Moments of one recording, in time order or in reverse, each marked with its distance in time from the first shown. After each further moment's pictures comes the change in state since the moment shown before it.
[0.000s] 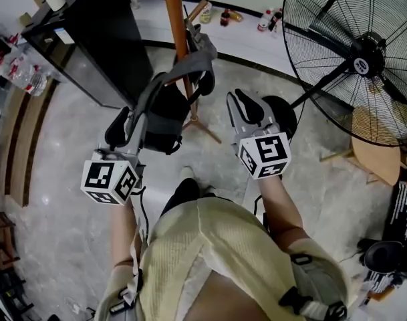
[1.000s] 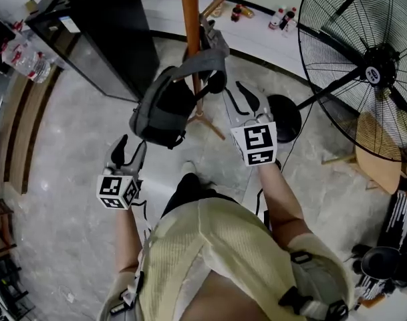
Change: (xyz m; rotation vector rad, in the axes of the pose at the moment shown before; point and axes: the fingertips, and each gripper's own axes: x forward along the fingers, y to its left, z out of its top) left arm -0.042 0.050 -0.150 -0.013 0.175 0.073; right arm 0.054 0.004 -0.043 -0.181 0.114 0.022
